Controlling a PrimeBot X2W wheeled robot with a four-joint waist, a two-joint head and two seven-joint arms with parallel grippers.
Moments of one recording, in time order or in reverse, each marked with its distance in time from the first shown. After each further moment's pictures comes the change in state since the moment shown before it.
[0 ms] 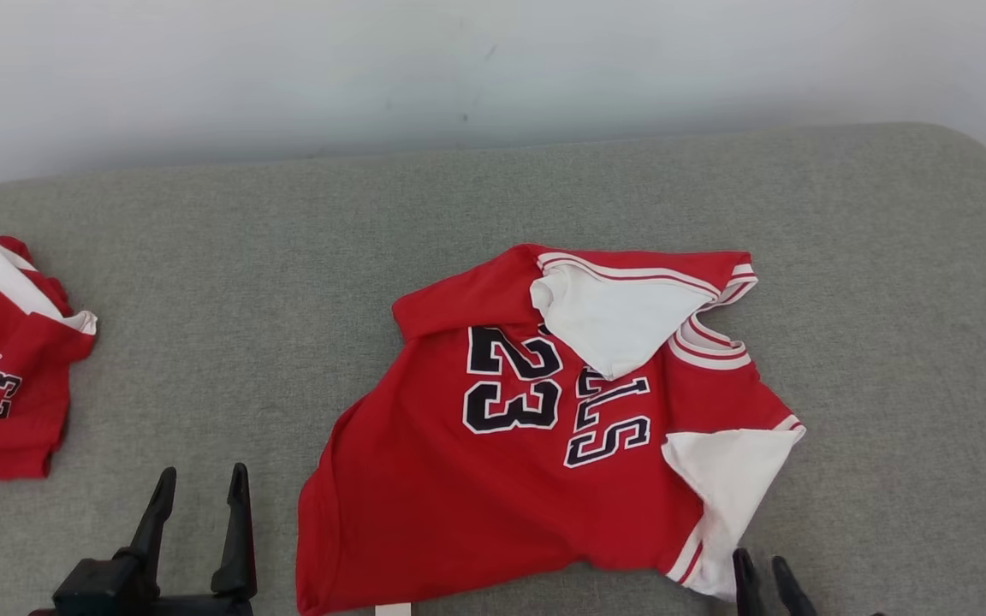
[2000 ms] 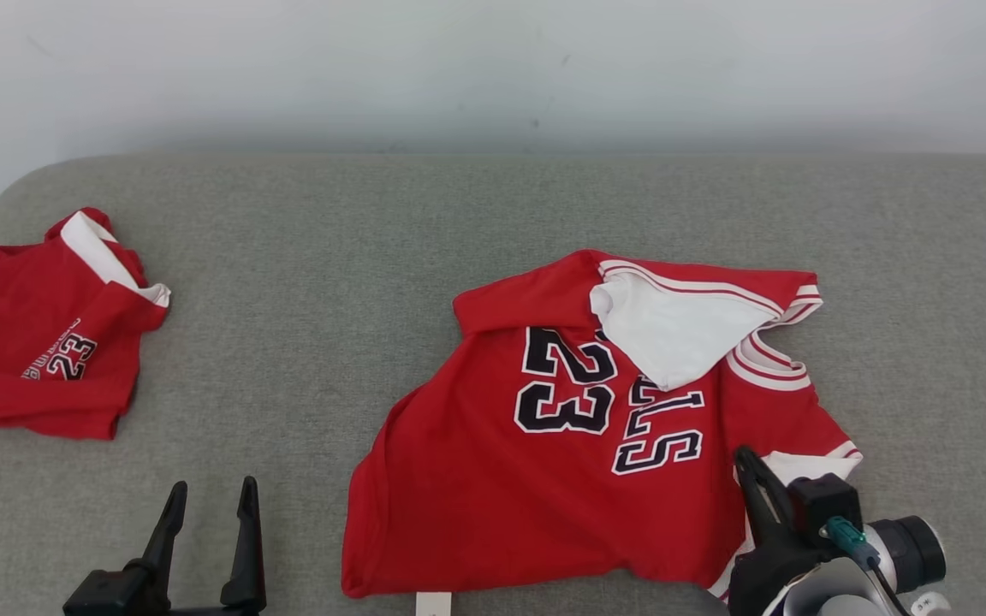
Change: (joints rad) left arm 0.020 0.000 -0.022 0.006 -0.025 0.010 0.000; right arm -0.369 -0.002 -0.137 0.337 -0.692 0.000 0.038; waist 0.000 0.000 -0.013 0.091
